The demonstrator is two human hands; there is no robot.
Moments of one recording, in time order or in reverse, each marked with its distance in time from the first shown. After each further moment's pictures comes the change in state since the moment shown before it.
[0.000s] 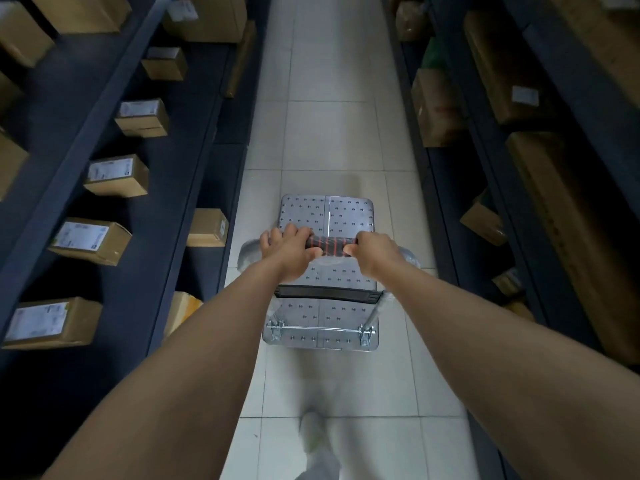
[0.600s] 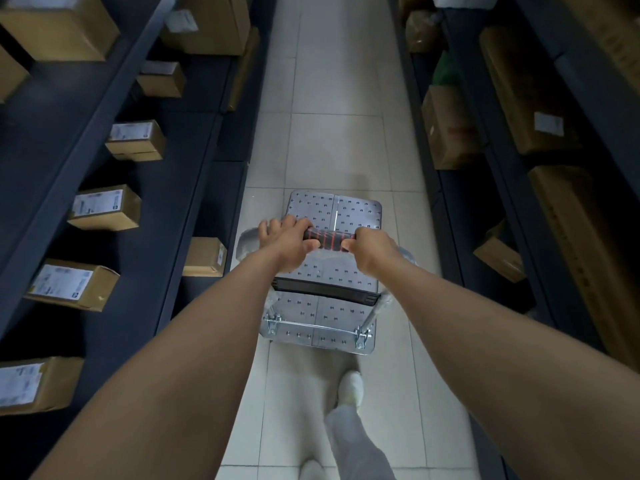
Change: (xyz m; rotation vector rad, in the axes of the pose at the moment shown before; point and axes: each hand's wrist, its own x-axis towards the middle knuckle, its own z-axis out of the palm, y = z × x) left_hand 0.143 -0.020 -0.074 0.057 0.011 -0.002; right_hand 0.141 -0.027 -0.061 0.036 -0.022 0.034
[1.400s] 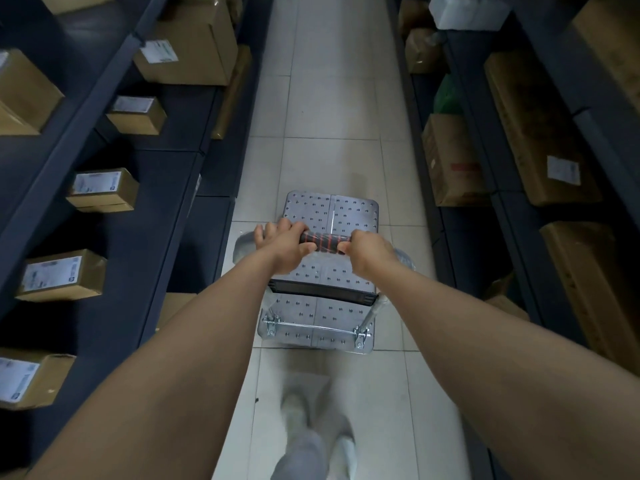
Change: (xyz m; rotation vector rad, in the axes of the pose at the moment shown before) left_hand 0.197 0.030 -0.082 -0.013 -0.060 -0.039; right_hand 0.193 0.020 -0.100 0.010 0.017 -0.002
